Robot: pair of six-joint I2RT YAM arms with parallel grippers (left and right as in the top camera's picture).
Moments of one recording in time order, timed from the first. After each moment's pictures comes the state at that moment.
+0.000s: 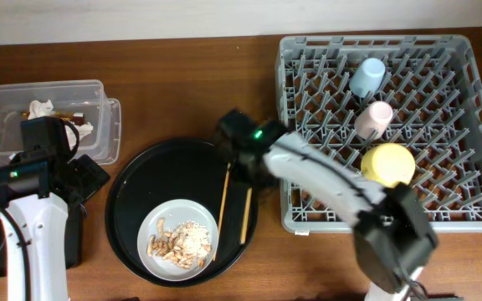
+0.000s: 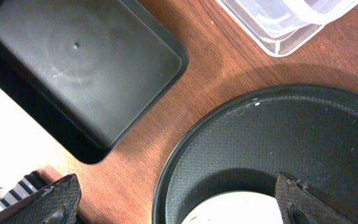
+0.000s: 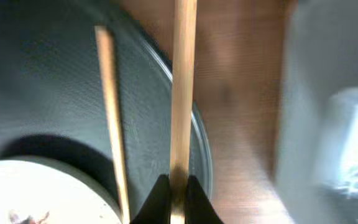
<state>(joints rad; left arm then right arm) 0.24 1.30 1.22 -1.22 -0.24 -0.56 0.66 1.90 1.54 -1.07 -0.06 0.81</state>
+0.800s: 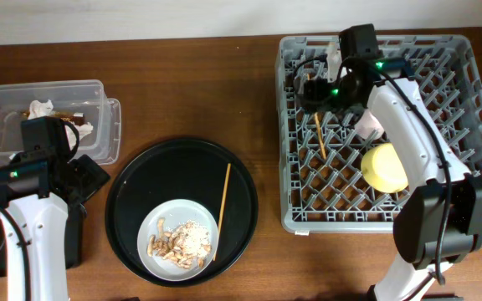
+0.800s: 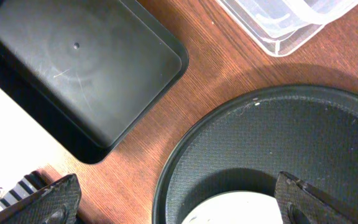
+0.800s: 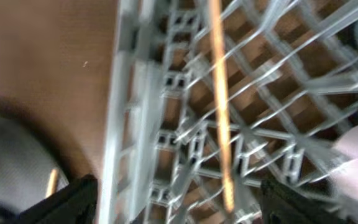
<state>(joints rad) 0.24 1.30 1.22 -1.22 -0.24 -0.56 0.12 1.91 1.70 -0.97 -0.22 0.11</state>
